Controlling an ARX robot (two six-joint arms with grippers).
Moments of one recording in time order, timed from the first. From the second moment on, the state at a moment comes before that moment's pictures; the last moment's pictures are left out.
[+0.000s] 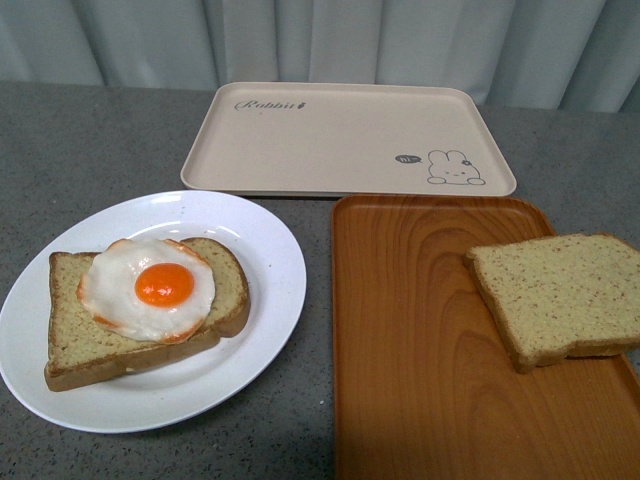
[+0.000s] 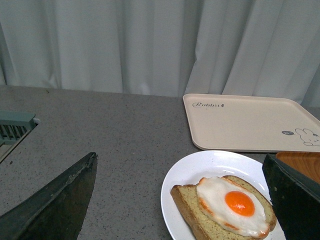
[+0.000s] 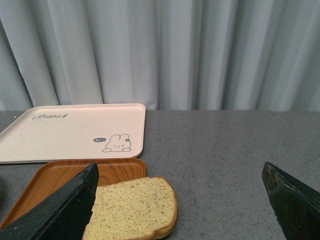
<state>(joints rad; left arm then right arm) 0.00 0.00 0.02 0.00 0.00 -0.01 0.00 0.00 0.01 0.00 0.00 0.00</state>
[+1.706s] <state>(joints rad) 0.00 0.00 0.02 0.00 0.00 -0.01 -0.03 0.16 0.10 -0.29 -0.14 0.08</state>
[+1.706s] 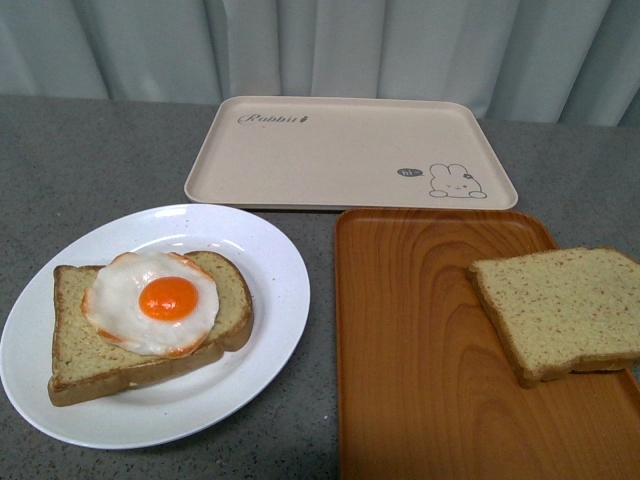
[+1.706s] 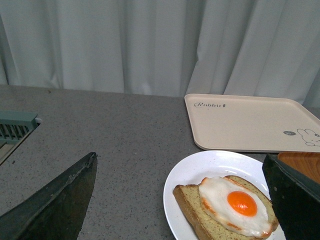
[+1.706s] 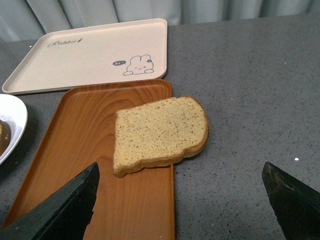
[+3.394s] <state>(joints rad) 0.00 0.00 0.02 0.00 0.00 -0.01 -0.20 1.32 0.34 0.19 -0.10 0.55</state>
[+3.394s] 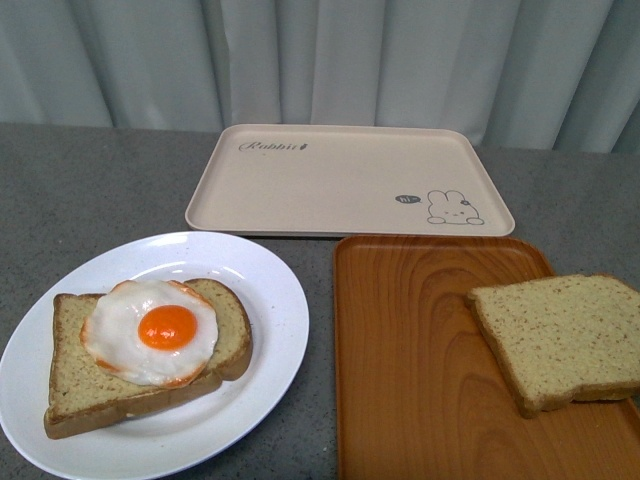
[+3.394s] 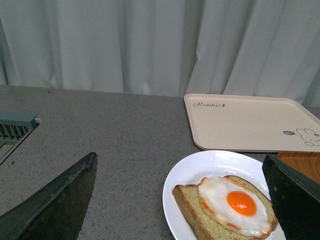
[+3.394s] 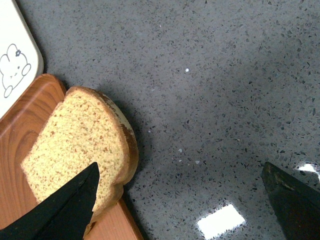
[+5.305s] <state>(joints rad) 0.00 0.00 0.02 0.00 0.00 -0.01 0.02 1.67 0.51 0.32 0.03 0.63</state>
